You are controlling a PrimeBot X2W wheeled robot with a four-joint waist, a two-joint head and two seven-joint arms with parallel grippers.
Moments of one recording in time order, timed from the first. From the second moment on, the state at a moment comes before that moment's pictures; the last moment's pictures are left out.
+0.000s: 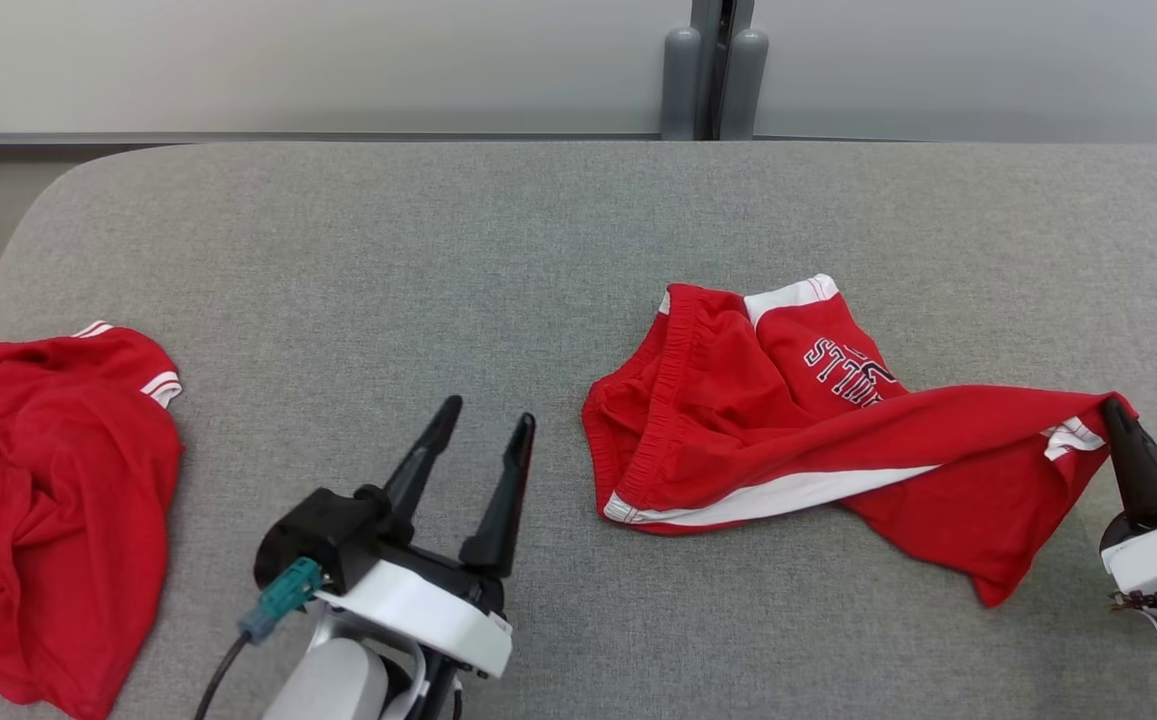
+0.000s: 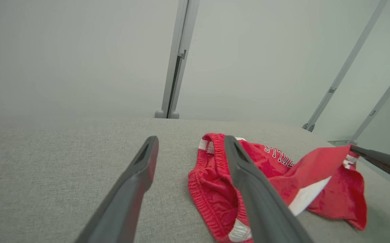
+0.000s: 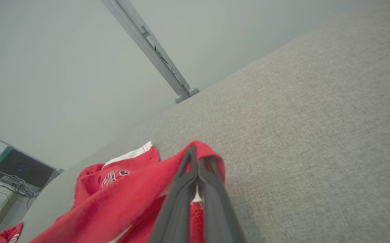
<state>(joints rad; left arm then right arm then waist) -0.22 0.05 -0.36 0.27 -0.39 -0.13 -0.26 -0.24 -0.48 0.27 0.41 1.08 0.13 -0.09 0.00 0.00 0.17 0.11</state>
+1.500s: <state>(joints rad) -0.48 0.18 -0.96 0.54 -0.75 -0.13 -0.26 -0.31 -0.48 0.36 0.44 1.04 0.13 -0.11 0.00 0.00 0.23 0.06</state>
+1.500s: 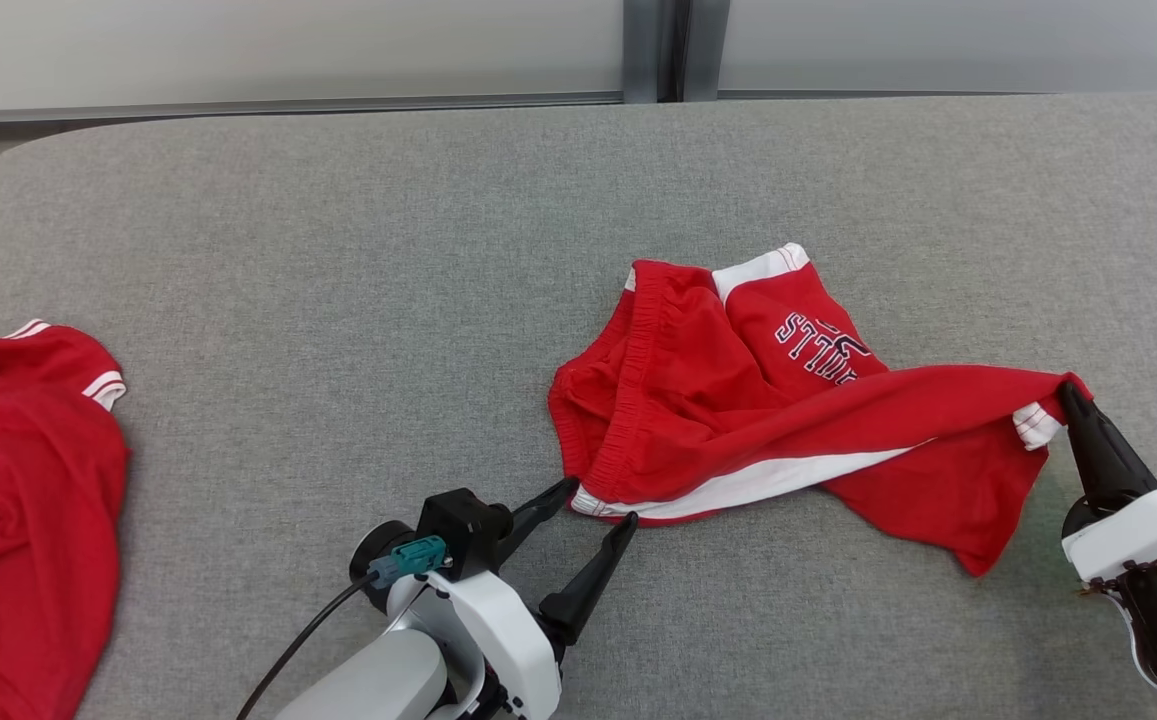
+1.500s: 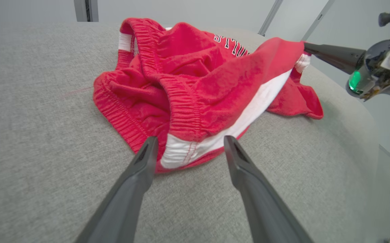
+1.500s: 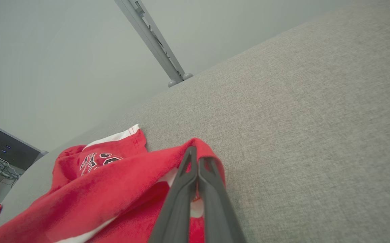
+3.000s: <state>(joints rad) -0.75 0.36 -0.60 0.16 -0.92 -0.04 -0.18 -0.76 -0.68 0.38 0.14 1.43 0.13 0.32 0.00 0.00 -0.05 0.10</state>
